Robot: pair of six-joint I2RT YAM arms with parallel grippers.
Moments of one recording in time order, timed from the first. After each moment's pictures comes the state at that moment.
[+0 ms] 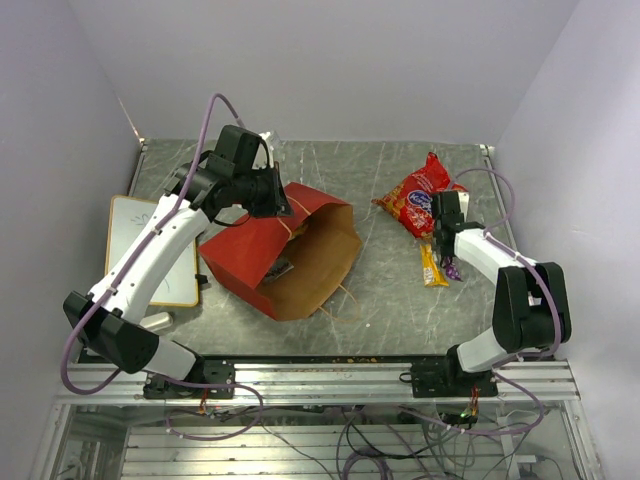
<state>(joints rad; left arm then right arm) -0.51 1.44 1.61 -0.93 0.25 -0.55 0.12 1.52 0.87 -0.35 0.48 0.22</state>
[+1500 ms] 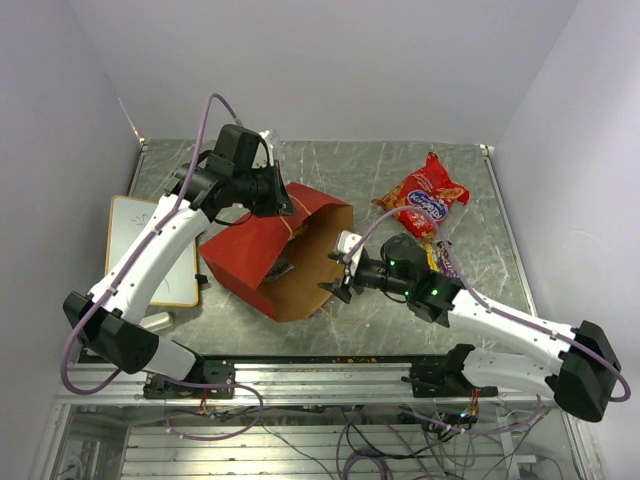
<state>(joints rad) -0.51 1.44 1.59 -0.91 0.28 -0.60 0.87 1.05 0.65 0.11 -0.28 -0.21</state>
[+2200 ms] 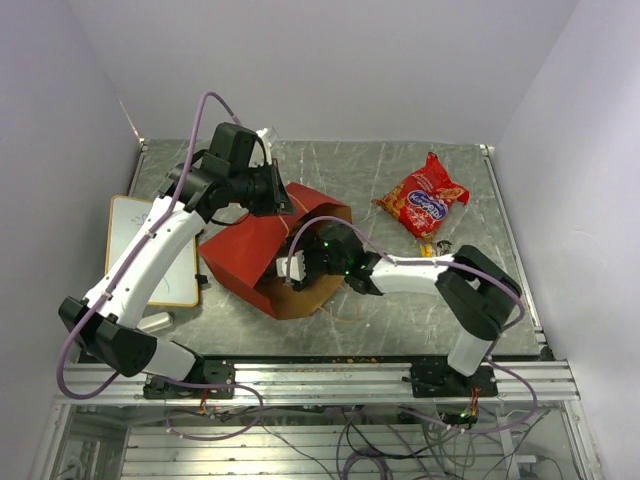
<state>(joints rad) -0.51 1.42 1.62 -0.92 0.30 -0.59 0.88 1.72 0.88 0.40 -0.32 -1.03</state>
